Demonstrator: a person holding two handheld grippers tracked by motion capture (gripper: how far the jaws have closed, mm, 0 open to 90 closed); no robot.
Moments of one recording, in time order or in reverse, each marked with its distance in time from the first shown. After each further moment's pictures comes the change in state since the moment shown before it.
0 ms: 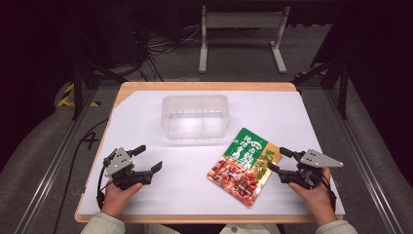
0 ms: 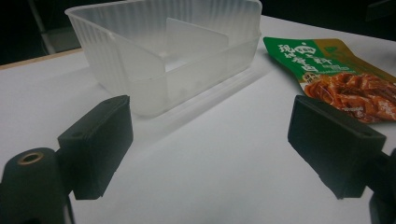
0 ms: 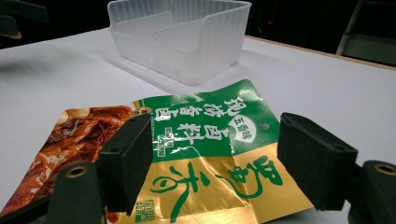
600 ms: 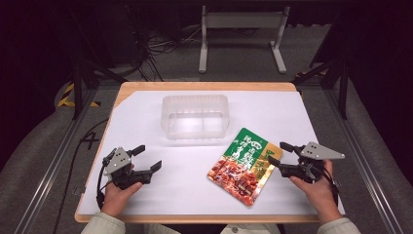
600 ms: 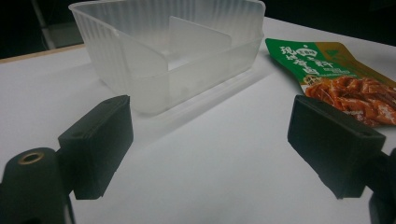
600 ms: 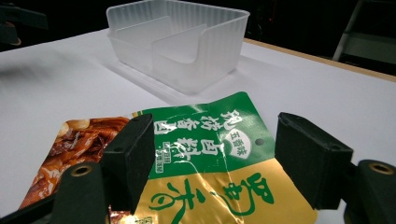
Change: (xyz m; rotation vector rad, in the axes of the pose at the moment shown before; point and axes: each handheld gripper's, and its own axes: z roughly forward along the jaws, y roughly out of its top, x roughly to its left) left arm 0.002 0.000 -0.001 0.002 0.002 -0.026; right arm -0.004 0.026 0.000 0.030 -0.002 -0.007
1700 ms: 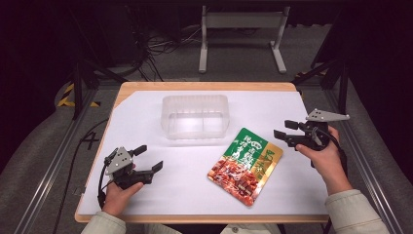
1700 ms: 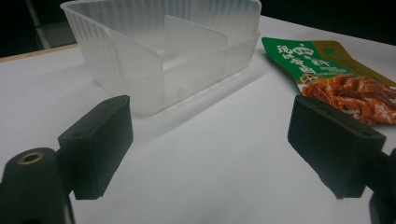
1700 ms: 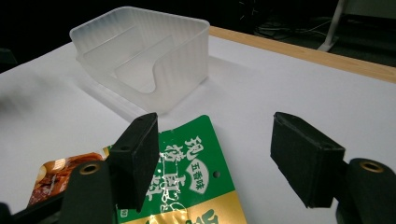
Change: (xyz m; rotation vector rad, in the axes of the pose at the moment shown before) left arm -0.001 0.000 0.003 0.006 -0.012 0.002; right arm -0.052 0.062 0.013 0.127 -0.004 0.129
